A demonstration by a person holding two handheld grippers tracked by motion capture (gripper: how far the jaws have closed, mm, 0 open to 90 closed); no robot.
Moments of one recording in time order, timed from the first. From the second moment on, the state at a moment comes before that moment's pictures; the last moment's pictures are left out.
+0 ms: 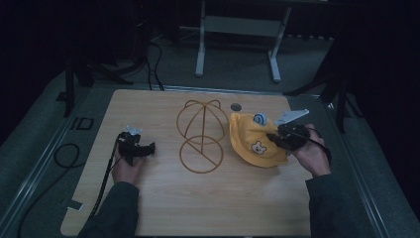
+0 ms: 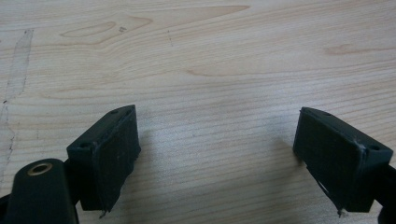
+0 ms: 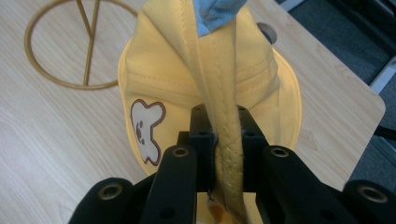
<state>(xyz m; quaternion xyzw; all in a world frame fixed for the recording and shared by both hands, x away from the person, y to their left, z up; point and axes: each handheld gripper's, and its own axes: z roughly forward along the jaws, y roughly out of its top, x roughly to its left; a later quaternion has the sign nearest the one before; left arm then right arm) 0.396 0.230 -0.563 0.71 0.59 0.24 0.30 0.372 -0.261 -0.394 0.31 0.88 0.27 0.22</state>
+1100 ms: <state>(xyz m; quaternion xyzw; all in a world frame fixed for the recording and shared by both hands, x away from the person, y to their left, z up) 0.397 0.230 -0.564 0.71 0.59 0.24 0.30 0.361 -0.289 -0.374 0.33 0.82 0.42 0.21</state>
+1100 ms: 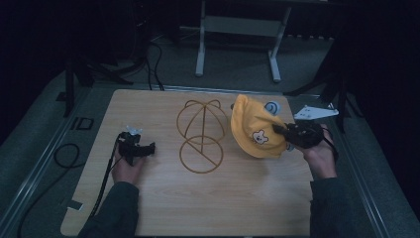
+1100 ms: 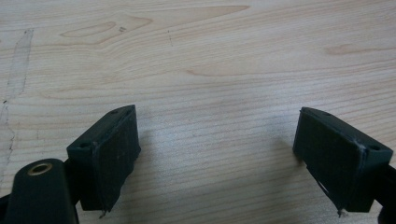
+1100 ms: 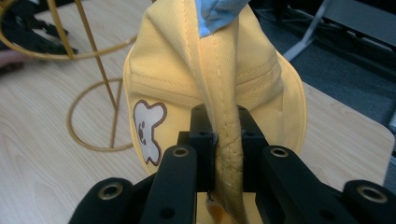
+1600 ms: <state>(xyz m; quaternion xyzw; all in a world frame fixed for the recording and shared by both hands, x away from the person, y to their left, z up) 0.396 0.230 -0.564 0.71 0.59 0.24 0.30 0.357 -0.290 -0.359 0.32 0.81 0.46 0.20</state>
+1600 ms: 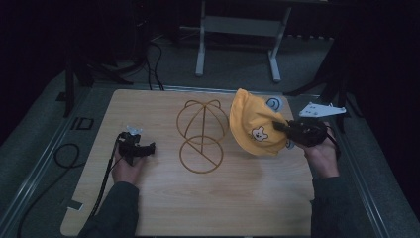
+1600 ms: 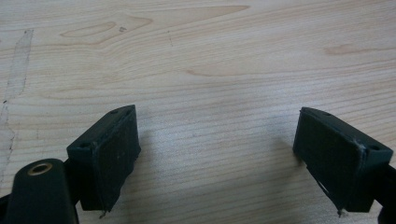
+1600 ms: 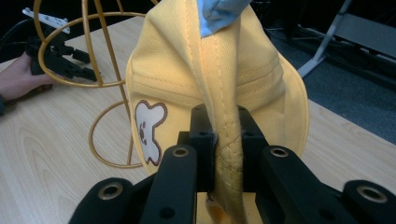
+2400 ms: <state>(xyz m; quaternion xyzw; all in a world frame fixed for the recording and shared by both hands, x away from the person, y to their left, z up) 0.396 0.230 -0.564 0.71 0.59 0.24 0.30 0.353 -0.274 -0.326 0.27 0.81 0.48 0.19</state>
